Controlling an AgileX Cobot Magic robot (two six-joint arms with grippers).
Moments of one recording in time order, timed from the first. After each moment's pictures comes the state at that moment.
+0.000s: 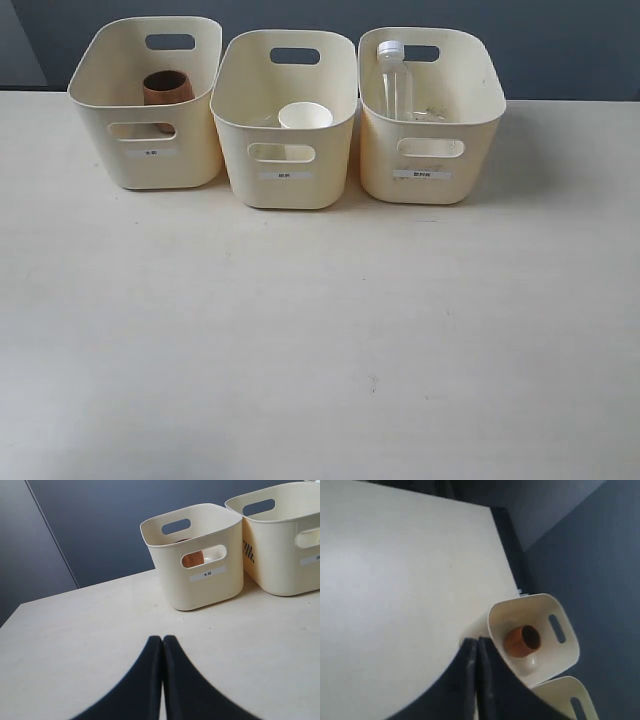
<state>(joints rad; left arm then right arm) -0.08 0.00 0.00 0.10 0.23 0.12 1.14 2.04 -2.56 -0.25 1.22 -0.37</state>
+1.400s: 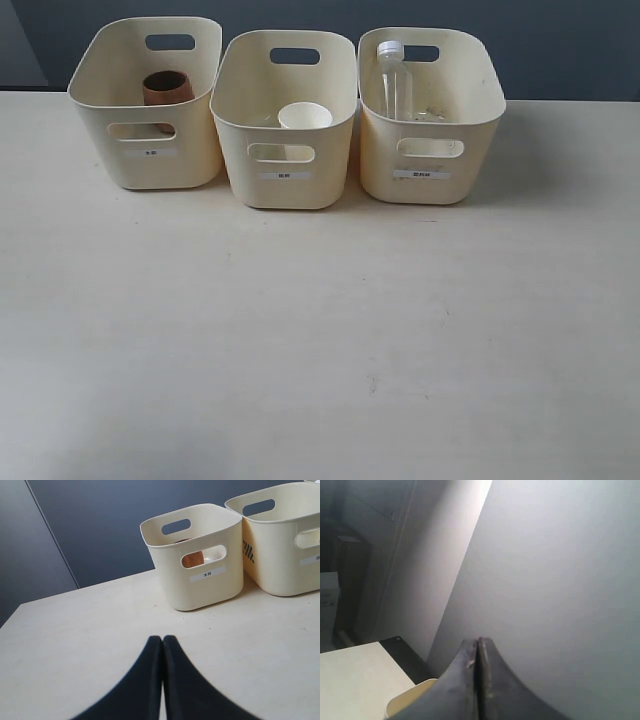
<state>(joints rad) -0.08 0.00 0.00 0.10 0.23 0.12 1.28 1.47 -2.57 -0.63 1.22 -0.12</state>
